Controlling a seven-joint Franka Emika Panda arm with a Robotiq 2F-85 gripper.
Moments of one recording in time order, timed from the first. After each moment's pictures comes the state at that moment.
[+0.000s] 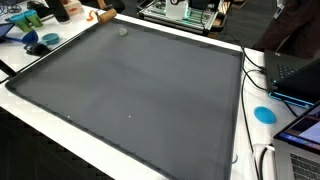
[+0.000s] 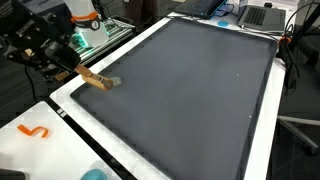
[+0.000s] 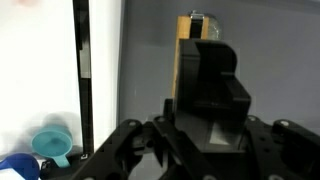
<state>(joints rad) -0.29 -0.12 -0.47 -2.36 0.33 2.18 -1.12</state>
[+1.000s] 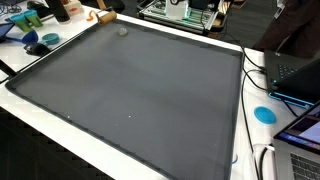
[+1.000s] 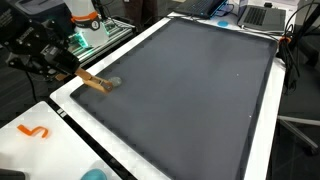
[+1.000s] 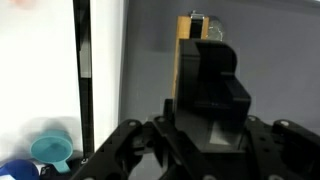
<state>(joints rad) -0.32 -0.08 -0.47 -2.35 0.38 2.18 -1.19</state>
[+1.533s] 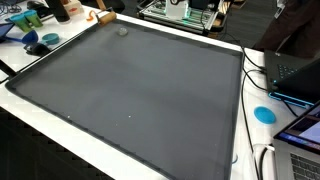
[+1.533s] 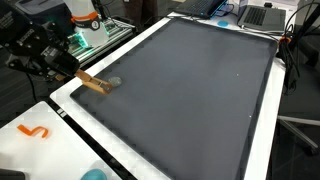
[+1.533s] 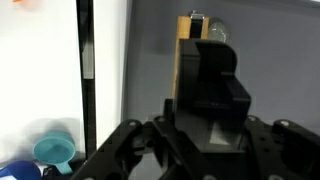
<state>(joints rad) -0.32 -0.08 -0.47 -2.36 0.38 2.19 -1.19</state>
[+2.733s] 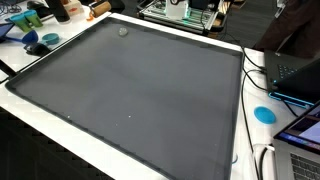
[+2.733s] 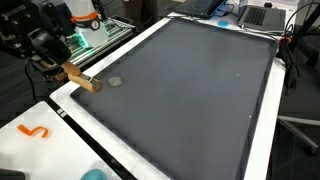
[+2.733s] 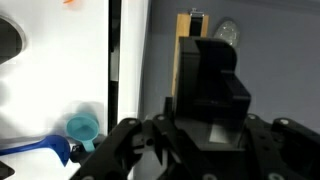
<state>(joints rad) -0.32 -0.20 -0.39 -2.37 0.13 2.22 -0.94</state>
